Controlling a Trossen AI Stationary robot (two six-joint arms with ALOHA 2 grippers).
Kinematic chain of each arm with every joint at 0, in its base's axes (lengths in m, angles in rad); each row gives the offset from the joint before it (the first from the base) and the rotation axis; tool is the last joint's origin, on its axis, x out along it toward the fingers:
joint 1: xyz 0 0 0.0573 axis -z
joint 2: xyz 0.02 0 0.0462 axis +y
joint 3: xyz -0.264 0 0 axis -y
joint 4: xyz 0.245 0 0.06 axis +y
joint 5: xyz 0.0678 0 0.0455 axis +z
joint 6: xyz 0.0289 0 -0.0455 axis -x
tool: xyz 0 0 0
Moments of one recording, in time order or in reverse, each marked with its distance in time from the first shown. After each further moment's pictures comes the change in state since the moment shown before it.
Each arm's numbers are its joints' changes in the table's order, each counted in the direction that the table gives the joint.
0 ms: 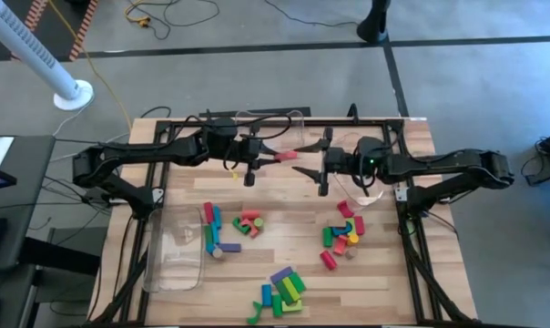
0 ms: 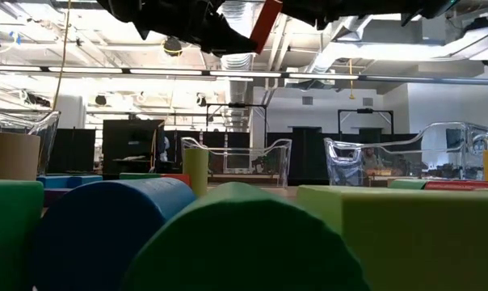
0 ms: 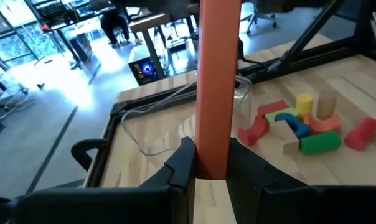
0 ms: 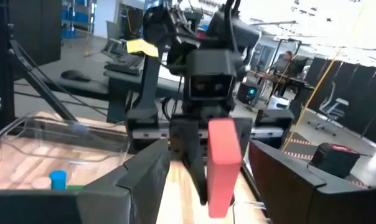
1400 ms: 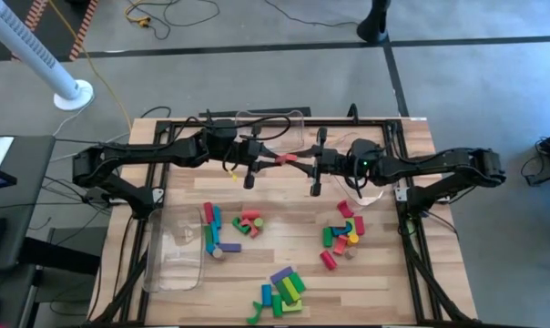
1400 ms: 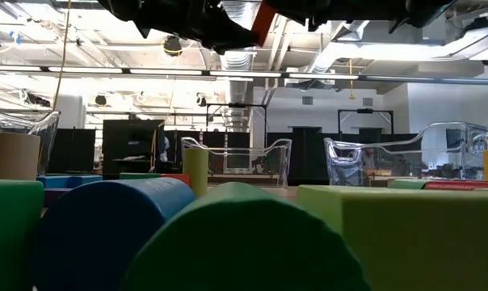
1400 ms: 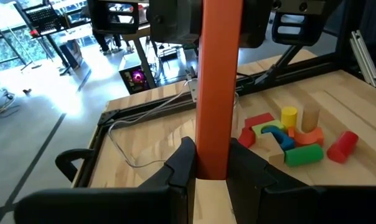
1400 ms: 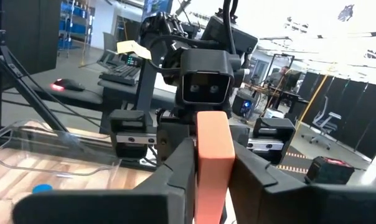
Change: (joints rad) left arm 0.025 0.001 0.000 -0.016 -0.033 0.043; right arm 0.005 0.091 0.001 -0.164 -0.009 0.023
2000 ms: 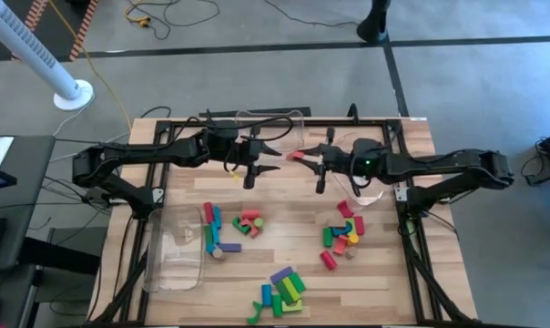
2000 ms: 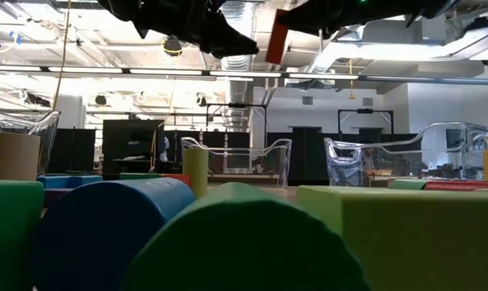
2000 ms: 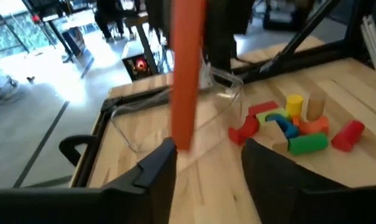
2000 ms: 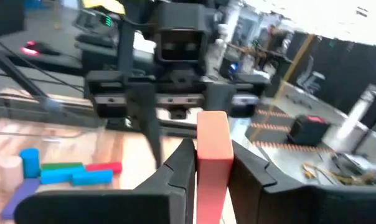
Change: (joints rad) left arm -0.008 0.001 0.000 0.061 0.047 -0.015; right arm 0.001 -0.109 0.000 0.274 -0.130 -0.030
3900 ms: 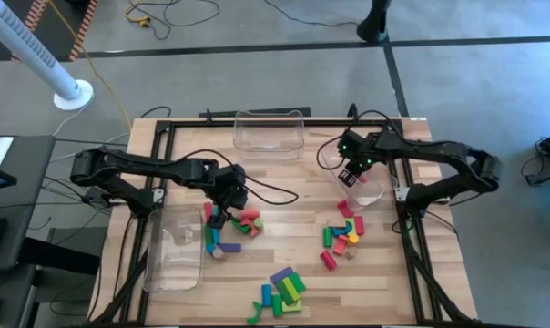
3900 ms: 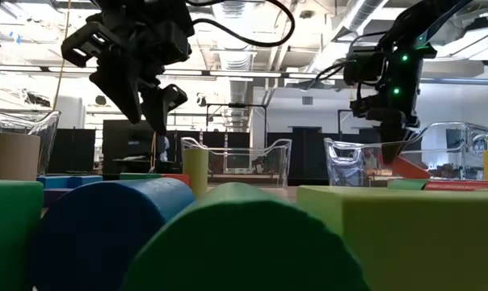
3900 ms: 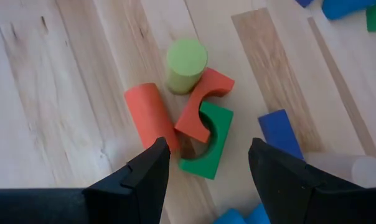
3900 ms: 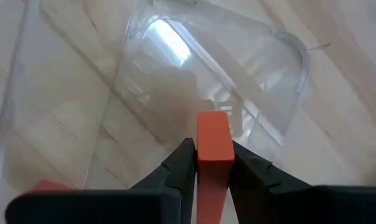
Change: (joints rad) left arm 0.215 -0.002 -0.102 0.710 -0.034 0.026; right arm 0.418 0.137 0.000 1.157 0.014 -0.431
